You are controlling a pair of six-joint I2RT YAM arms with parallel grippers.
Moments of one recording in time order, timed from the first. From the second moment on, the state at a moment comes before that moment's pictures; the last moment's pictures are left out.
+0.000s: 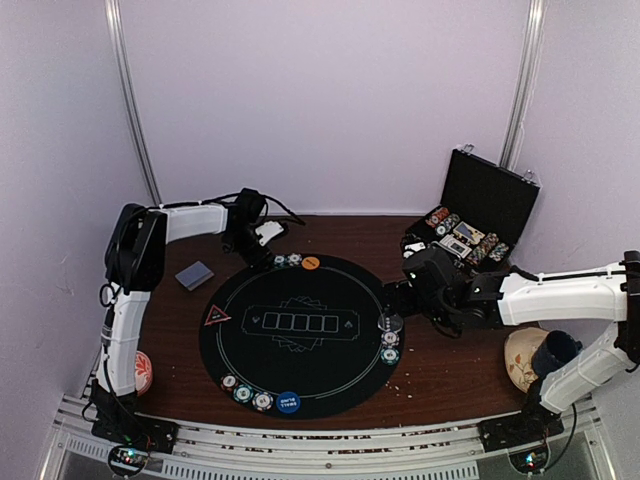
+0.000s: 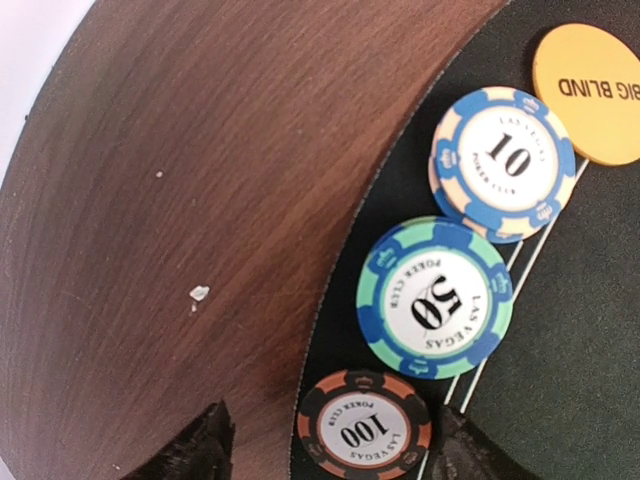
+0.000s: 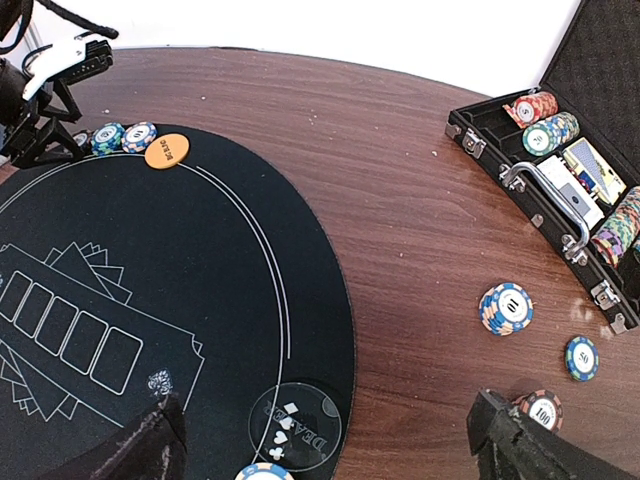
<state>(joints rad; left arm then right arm) -0.44 2.33 1.86 -0.62 -0.01 0.49 0.91 1.39 0.81 -0.14 0.60 0.41</state>
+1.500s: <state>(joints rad) -0.48 1.31 0.82 -0.34 -0.01 0.41 0.43 1.52 0.69 -0.14 0.46 0.53</state>
